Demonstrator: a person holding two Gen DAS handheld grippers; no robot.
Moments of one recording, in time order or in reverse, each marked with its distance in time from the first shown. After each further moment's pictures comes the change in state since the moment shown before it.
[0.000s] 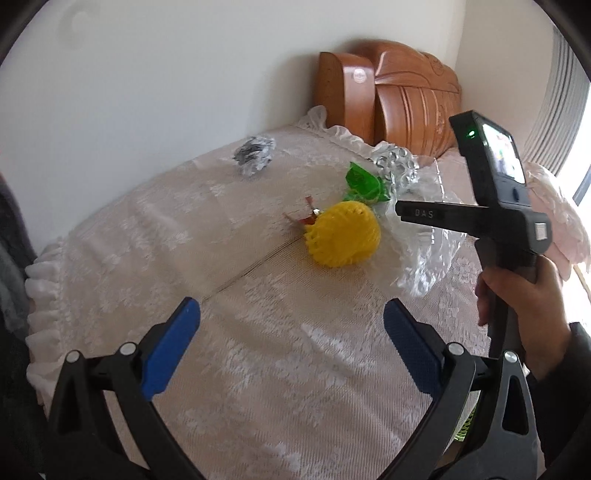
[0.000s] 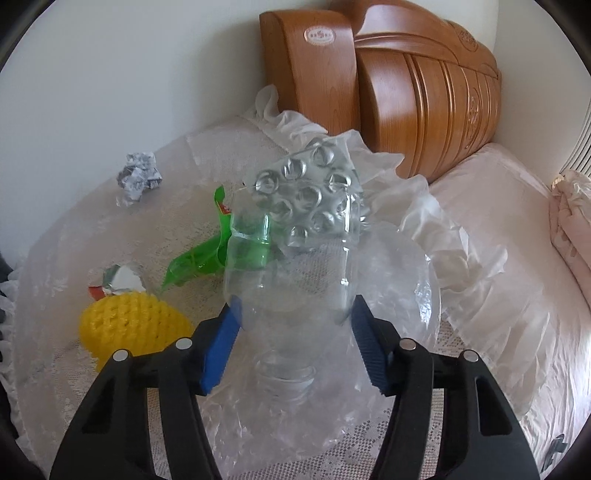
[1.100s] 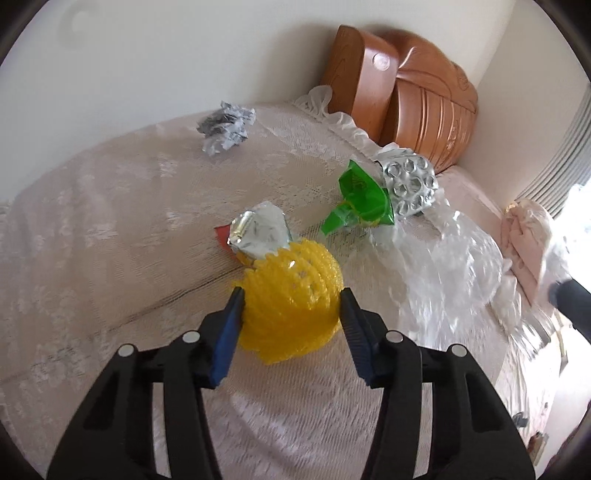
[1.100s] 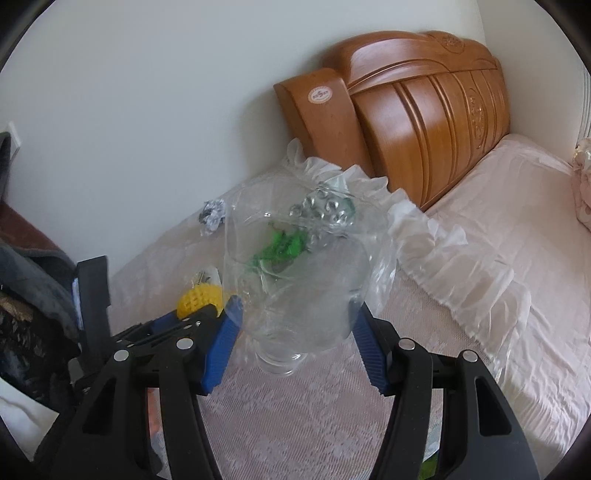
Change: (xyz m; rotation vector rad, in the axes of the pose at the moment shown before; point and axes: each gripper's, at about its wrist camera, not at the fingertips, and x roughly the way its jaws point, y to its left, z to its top) left arm 0.077 -0.012 0.028 -0.185 0.068 -0.081; right arm -0.130 -0.041 -0.042 0.089 -0.111 0.242
